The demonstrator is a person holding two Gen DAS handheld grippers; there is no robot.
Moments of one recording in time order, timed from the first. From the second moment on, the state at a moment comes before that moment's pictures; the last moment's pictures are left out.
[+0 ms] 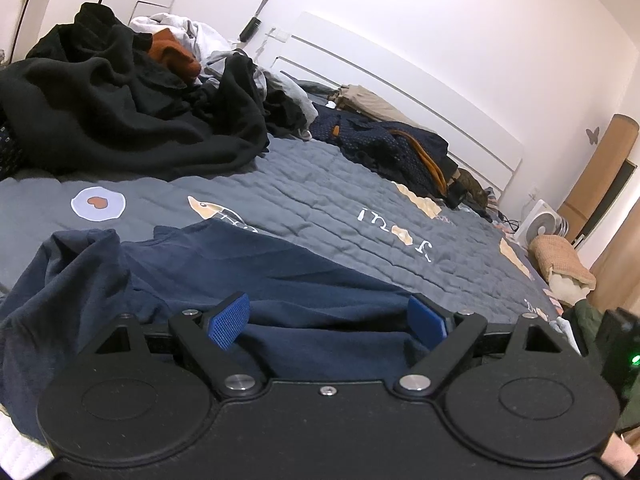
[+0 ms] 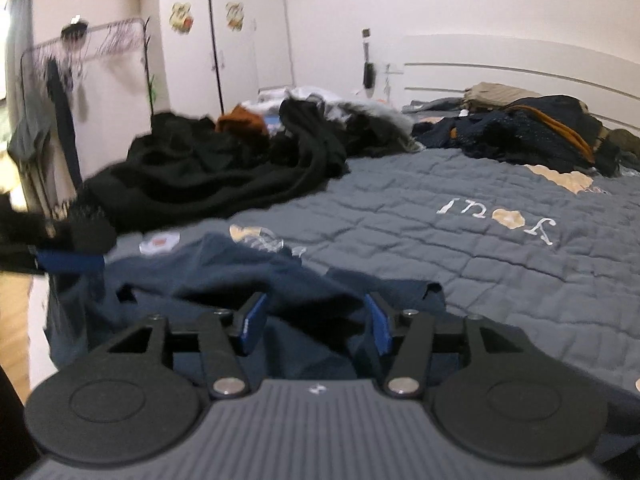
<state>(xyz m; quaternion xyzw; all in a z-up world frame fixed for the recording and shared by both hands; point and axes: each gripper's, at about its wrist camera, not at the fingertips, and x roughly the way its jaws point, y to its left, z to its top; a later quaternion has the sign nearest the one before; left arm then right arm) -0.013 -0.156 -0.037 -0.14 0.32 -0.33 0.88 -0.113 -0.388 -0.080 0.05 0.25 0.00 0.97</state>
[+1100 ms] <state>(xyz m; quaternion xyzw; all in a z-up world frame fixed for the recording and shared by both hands) -0.017 -0.146 -0.023 -0.15 0.28 -0.33 0.89 -0.254 -0.552 -0.020 0.25 0.07 -0.34 0.91</state>
